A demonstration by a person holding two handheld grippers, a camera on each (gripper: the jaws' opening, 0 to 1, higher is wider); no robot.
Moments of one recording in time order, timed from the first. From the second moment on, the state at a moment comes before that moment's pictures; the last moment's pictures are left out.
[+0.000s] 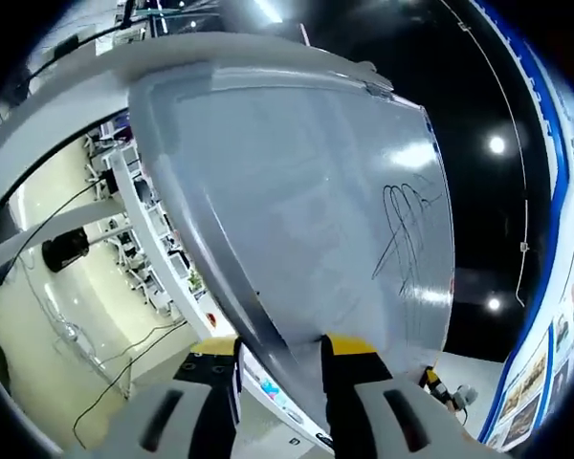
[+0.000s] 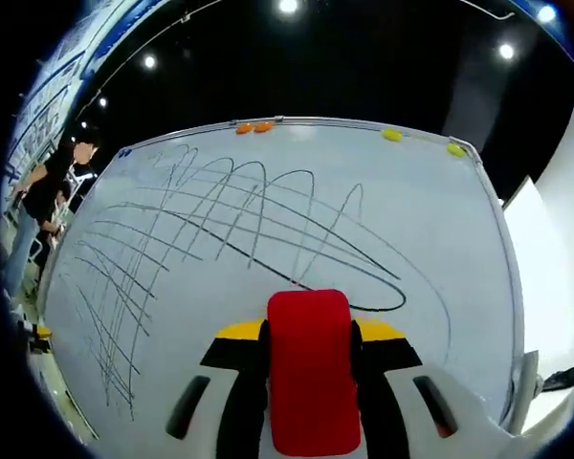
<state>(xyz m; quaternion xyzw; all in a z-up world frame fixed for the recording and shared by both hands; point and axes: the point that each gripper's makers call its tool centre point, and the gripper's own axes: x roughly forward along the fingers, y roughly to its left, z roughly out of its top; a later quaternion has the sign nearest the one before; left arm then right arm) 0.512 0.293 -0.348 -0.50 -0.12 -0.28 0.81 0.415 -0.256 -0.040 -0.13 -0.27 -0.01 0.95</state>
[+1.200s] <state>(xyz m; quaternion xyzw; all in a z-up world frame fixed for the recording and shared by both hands) 0.506 0.288 -0.346 -0.53 -0.08 -0.24 0.81 0.406 -0.356 -0.061 -0.02 -0.26 -0.07 0.96</state>
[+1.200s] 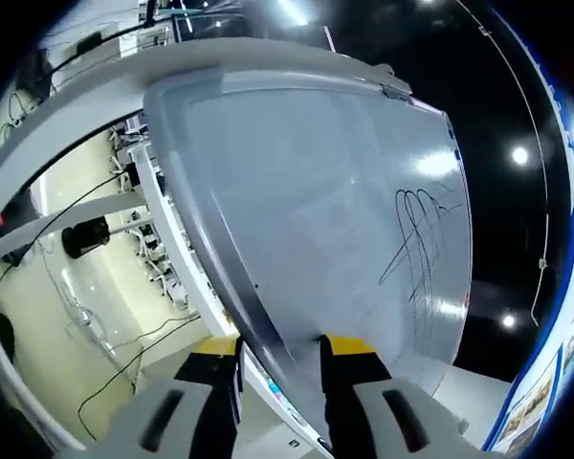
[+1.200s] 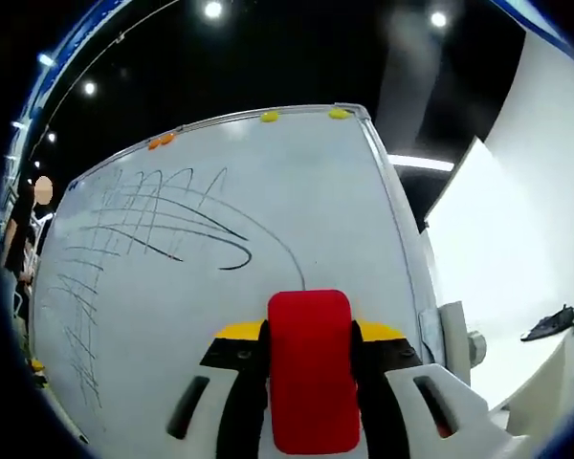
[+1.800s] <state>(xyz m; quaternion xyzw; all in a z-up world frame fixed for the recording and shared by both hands) 0.510 0.292 -0.349 -0.53 -0.08 -0.24 0.81 0.406 -0.362 -0.026 -0.02 -0.25 -0.08 0.96</state>
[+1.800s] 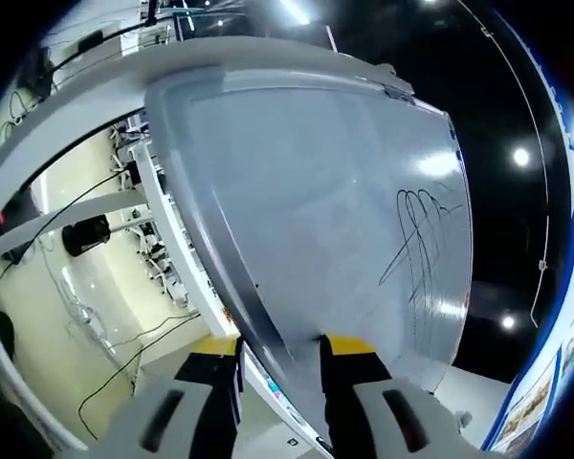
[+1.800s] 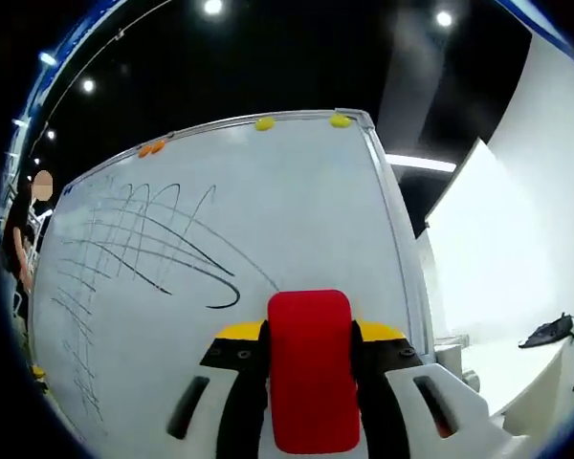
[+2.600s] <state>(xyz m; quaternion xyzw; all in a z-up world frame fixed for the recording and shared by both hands) 0.509 0.292 -0.349 -0.54 -0.09 -0.24 0.80 0.405 -0.357 -0.014 0.00 -0.25 -0.09 0.96</state>
